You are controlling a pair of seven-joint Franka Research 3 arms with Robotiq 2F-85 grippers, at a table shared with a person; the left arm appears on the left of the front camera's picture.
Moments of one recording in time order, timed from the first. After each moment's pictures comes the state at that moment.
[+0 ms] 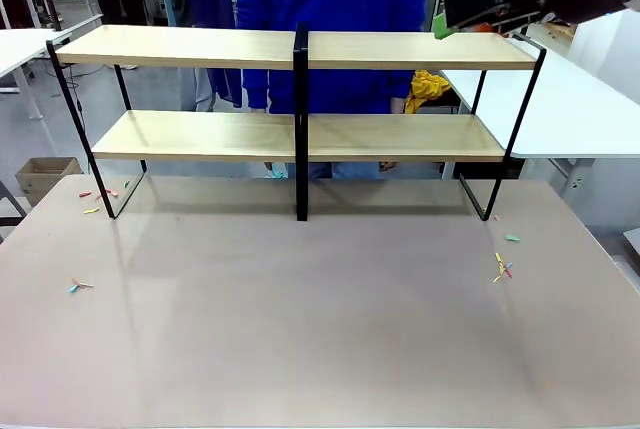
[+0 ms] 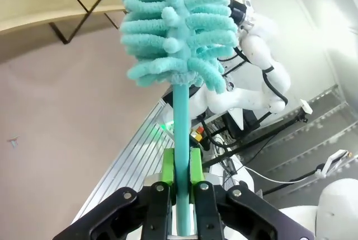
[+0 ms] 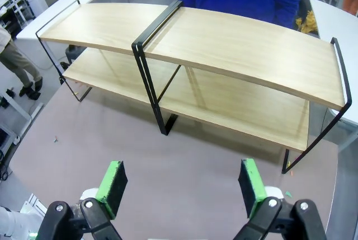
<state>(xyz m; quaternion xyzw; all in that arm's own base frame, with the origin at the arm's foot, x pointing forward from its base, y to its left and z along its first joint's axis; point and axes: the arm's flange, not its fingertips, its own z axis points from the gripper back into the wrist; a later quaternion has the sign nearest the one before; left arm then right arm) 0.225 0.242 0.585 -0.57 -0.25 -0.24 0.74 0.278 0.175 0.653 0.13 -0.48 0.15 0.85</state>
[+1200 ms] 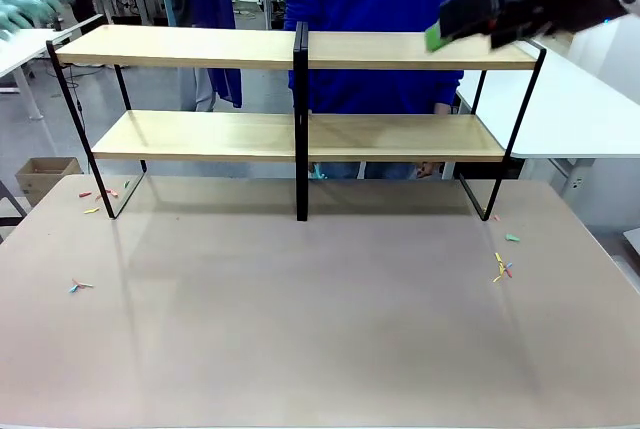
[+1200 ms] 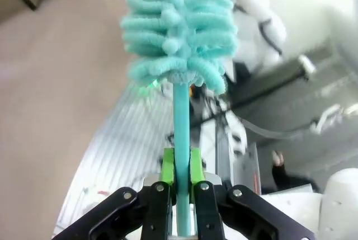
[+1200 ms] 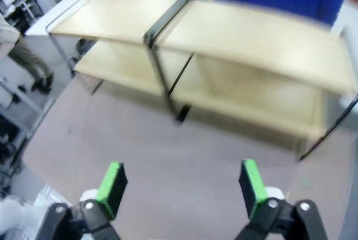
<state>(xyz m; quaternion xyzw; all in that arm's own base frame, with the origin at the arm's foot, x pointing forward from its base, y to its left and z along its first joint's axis) 0.251 0.177 0.578 -0.56 -0.13 -0.35 0.74 0.268 0.183 0.643 0.18 -0.42 0.15 0.87</state>
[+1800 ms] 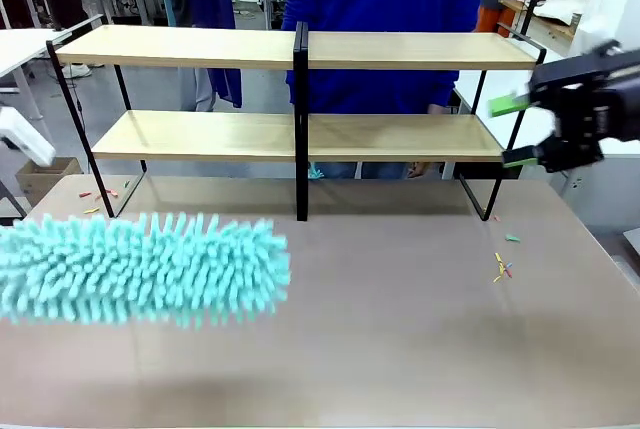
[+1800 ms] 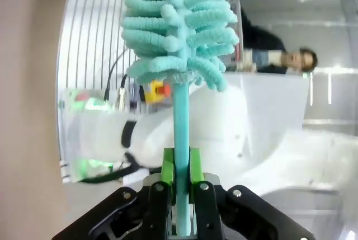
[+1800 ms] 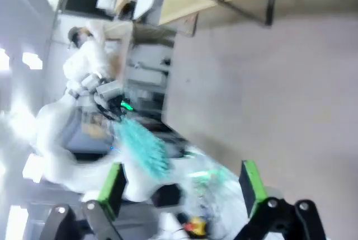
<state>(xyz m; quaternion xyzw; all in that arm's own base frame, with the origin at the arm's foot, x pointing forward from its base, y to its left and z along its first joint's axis) 0.354 0.029 0.440 -0.48 0.24 -0.54 0.65 0.318 0.021 0.517 0.55 -0.14 -0.03 0.82</state>
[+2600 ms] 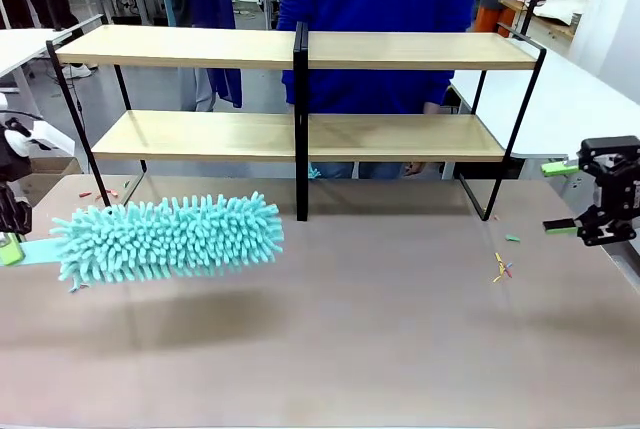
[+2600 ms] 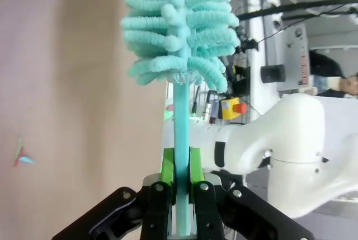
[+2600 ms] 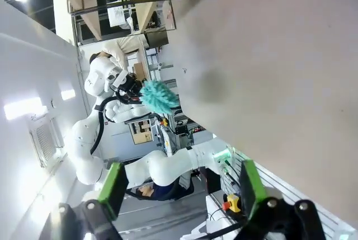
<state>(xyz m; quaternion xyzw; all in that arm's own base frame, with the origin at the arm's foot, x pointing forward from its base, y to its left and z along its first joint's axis) 0.418 0.054 0.410 -0.41 0.11 -0.55 0.72 0.331 -0.052 0.422 0.58 -0.04 -0.13 0.80</state>
